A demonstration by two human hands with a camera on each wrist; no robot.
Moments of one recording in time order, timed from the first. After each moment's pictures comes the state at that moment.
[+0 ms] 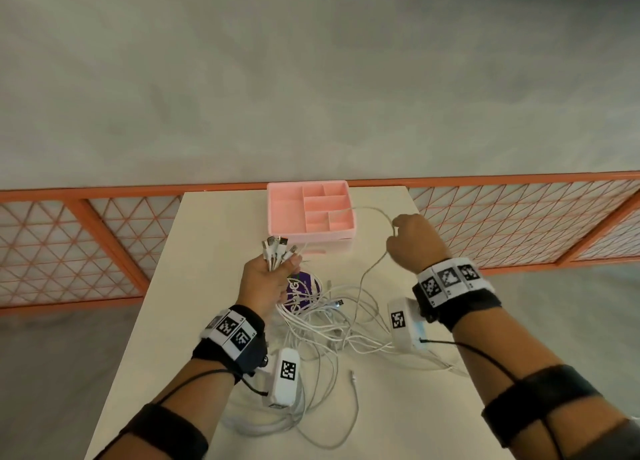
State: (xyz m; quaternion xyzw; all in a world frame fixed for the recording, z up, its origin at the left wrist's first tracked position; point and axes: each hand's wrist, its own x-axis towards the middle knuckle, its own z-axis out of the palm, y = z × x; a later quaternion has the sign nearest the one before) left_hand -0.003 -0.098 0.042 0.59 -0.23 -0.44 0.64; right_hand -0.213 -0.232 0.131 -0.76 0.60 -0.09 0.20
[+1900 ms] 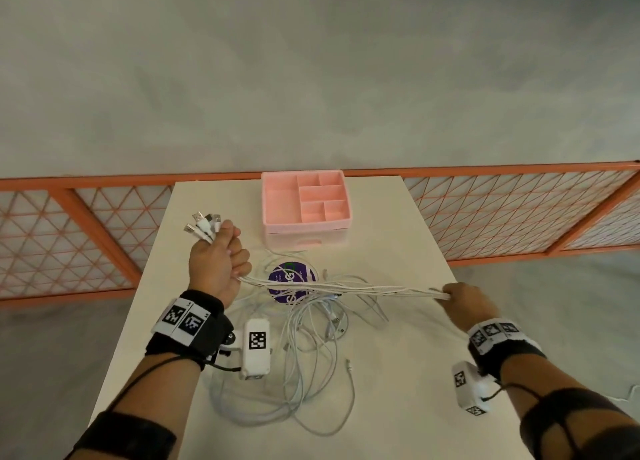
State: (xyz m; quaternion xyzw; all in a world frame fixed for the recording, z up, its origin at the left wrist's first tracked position) left_hand 0.043 -0.084 0.071 0.49 -0.11 -0.44 0.75; right_hand -0.352 -0.231 0.002 -0.74 0.65 0.02 0.15
